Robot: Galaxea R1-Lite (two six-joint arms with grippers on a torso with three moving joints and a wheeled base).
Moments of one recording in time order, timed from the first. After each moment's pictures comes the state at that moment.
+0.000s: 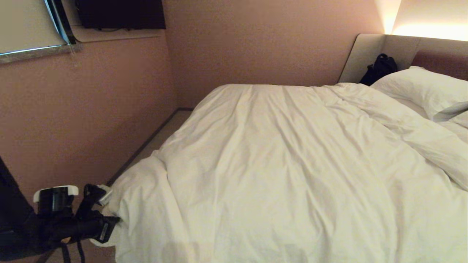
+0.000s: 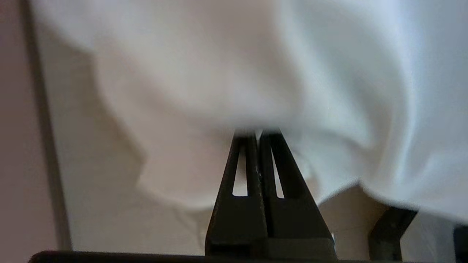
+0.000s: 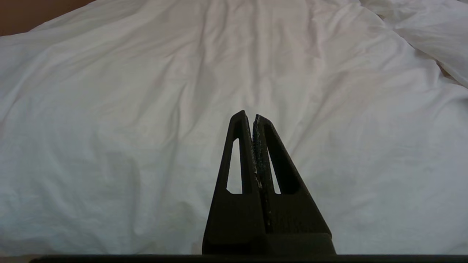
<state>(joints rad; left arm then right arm) 0.31 2.15 -0.49 -0.83 -0.40 0.56 0.00 0.00 0.00 -0.01 -0.01 -0.01</state>
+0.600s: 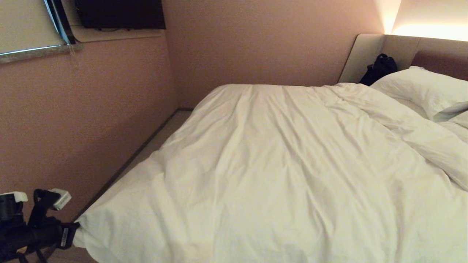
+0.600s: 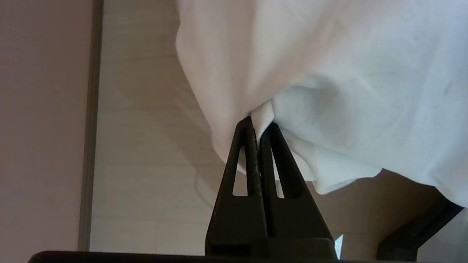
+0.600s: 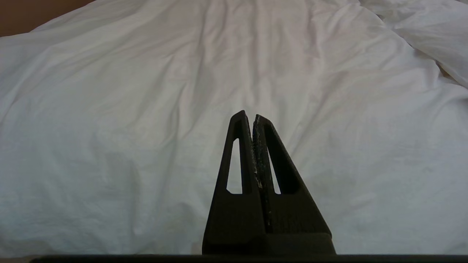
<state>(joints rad) 0.56 2.04 -0.44 -0.80 -0.39 0.57 0.00 0.00 0.00 -0.01 -0.01 -0.01</state>
